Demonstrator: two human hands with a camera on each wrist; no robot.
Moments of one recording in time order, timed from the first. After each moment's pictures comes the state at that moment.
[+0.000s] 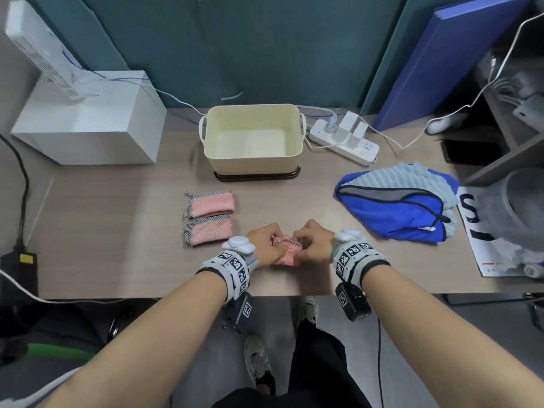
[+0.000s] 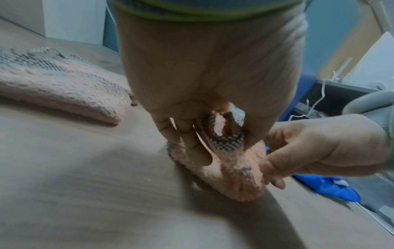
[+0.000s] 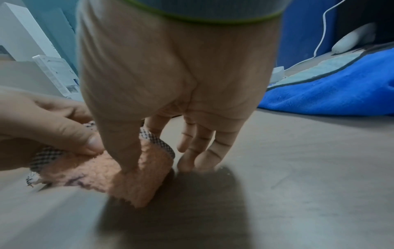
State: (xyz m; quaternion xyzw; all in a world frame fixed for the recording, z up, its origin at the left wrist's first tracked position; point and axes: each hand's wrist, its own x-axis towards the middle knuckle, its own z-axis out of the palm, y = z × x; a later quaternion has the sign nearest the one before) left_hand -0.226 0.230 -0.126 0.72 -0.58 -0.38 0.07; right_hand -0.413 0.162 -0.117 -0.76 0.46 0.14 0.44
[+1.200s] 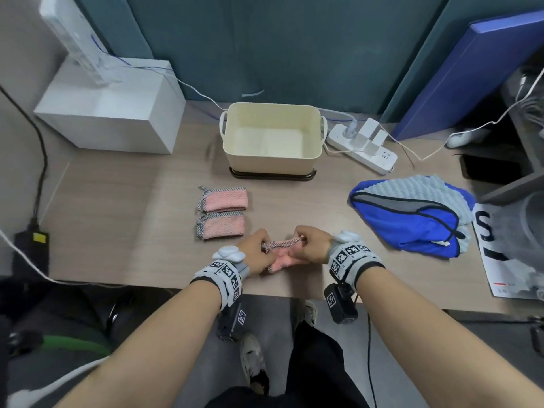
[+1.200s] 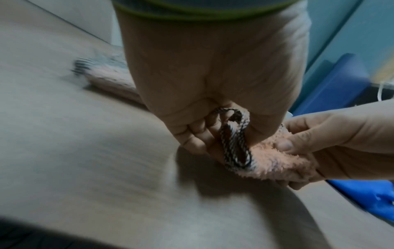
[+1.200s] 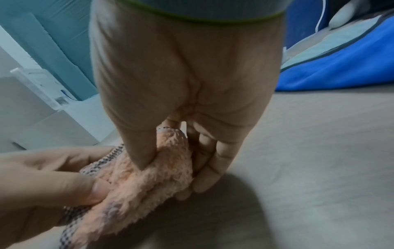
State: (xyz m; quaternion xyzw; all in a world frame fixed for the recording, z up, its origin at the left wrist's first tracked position) left_hand -0.189 0.264 -0.150 0.76 -0.51 -0.39 0.10; right_hand -0.379 0.165 -0.122 -0.71 0.49 0.10 0.49
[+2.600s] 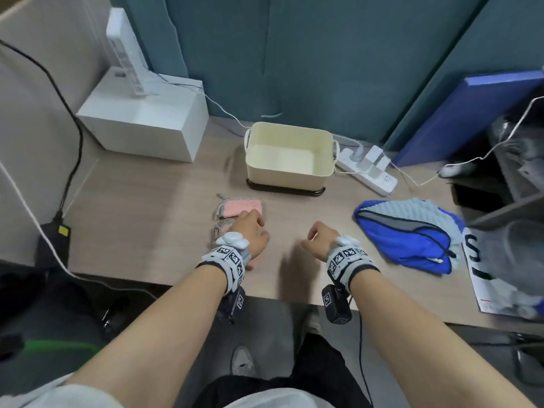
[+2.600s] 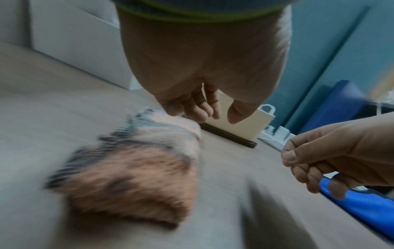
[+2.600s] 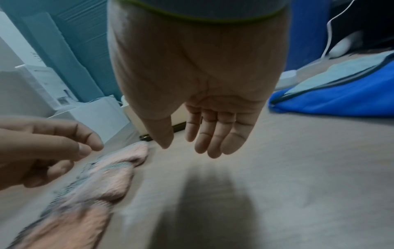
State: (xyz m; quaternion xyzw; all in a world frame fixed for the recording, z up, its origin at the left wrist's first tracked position) left_hand -0.152 0.252 -0.083 0.79 -0.51 -0.30 0.19; right_hand -0.362 0.166 -0.083 -0.69 0.63 0.10 0.33
